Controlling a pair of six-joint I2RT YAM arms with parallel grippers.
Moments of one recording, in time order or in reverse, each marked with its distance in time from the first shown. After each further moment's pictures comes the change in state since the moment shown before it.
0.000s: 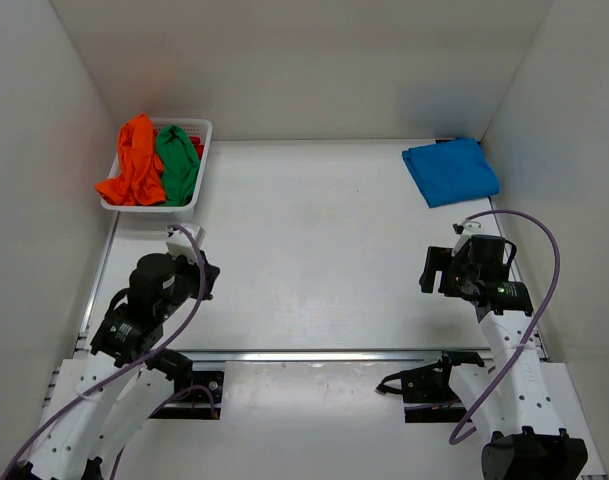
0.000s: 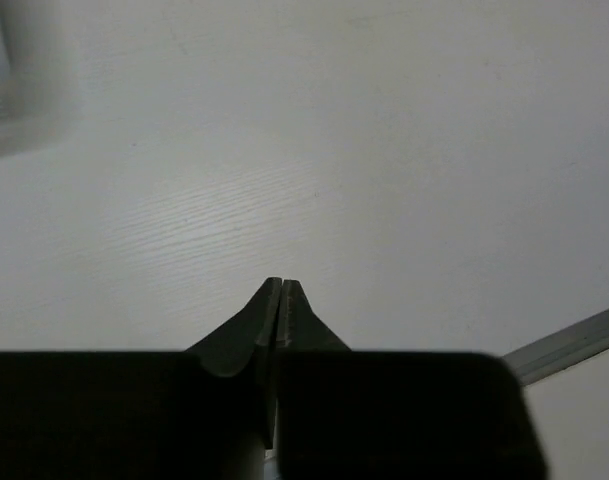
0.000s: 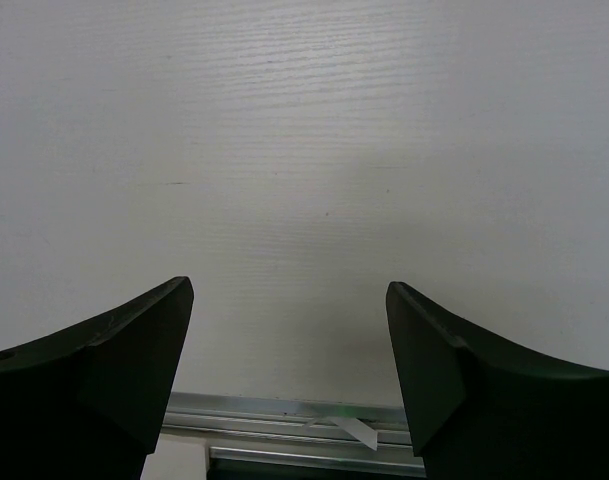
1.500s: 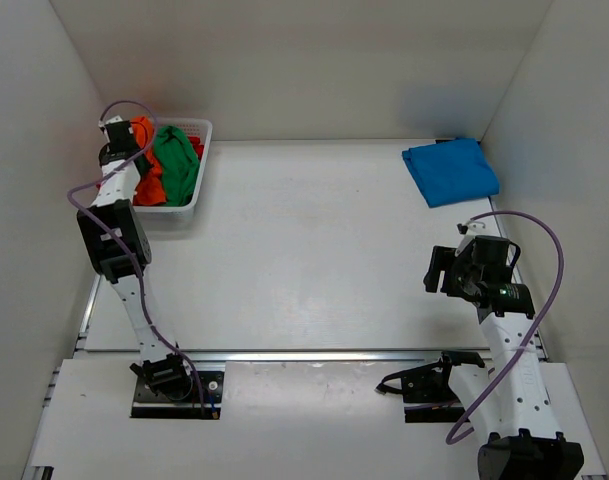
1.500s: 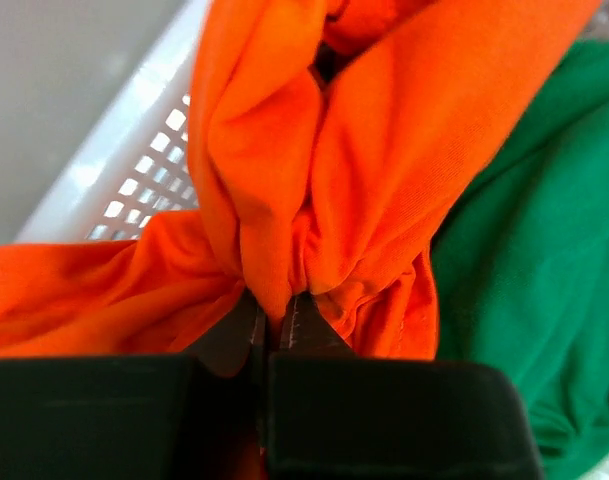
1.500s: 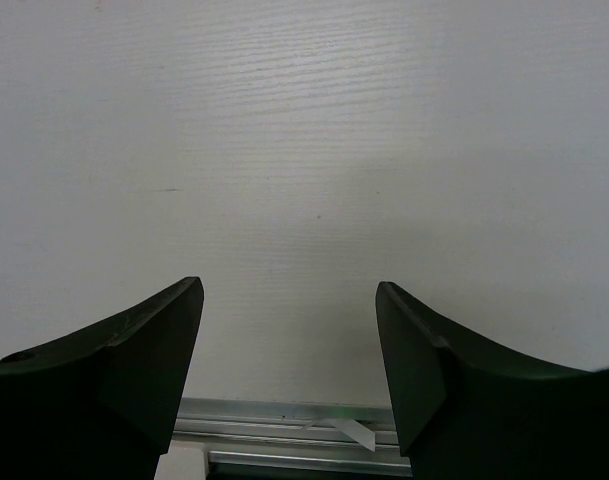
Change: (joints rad) left arm 0.687 1.725 1.156 0.311 -0.153 -0.062; right arm -0.028 -0.016 0.000 0.000 -0.006 -0.002
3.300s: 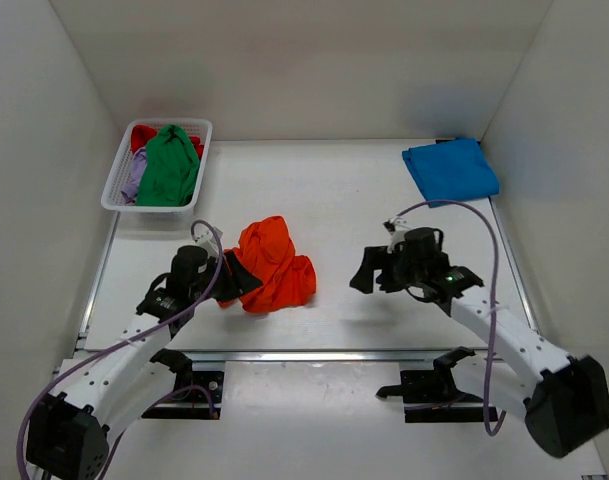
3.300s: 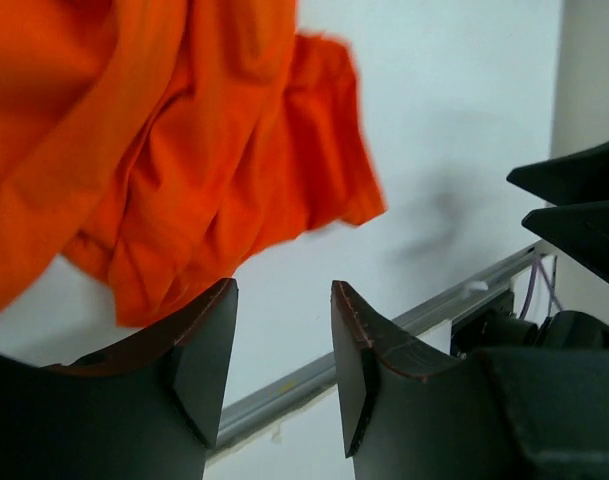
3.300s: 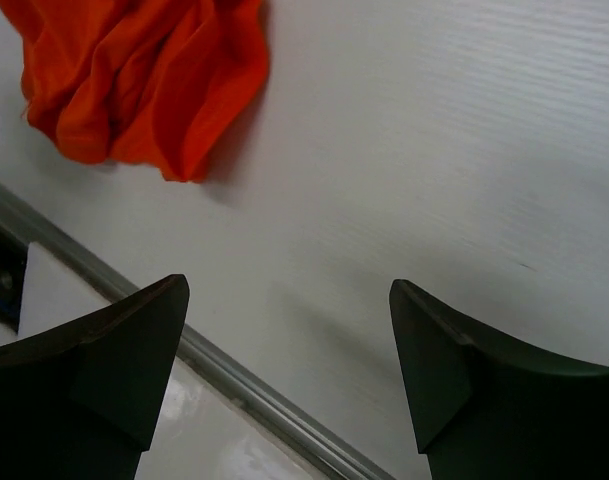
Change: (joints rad) left arm -0.642 -1.415 -1.390 0.074 0.459 -0.475; right arm 0.479 0.191 -0.075 0.394 -0.172 0.304
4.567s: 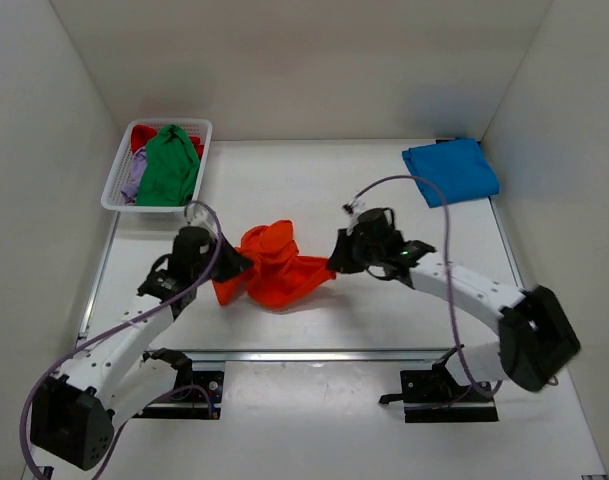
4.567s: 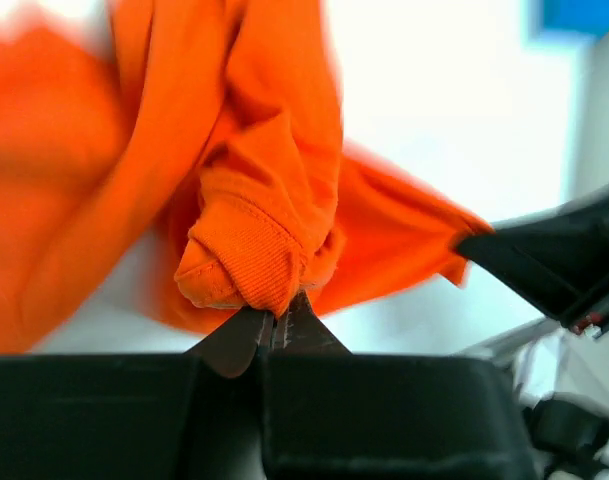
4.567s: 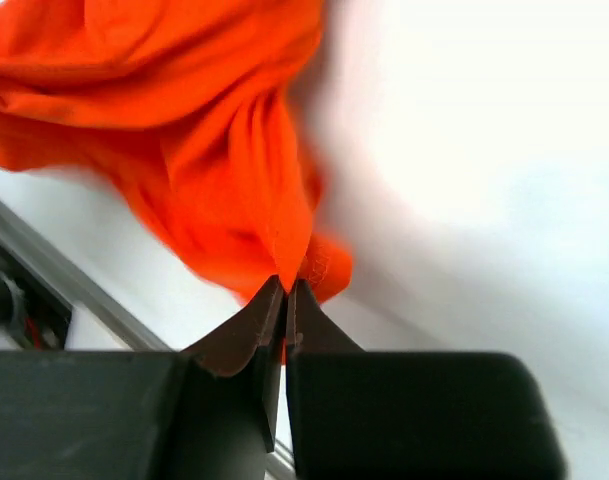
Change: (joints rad) left arm -0.021 0.126 0.100 -0.028 -0.159 -0.032; right arm 0.260 0.461 0.217 0.214 0.098 0.143
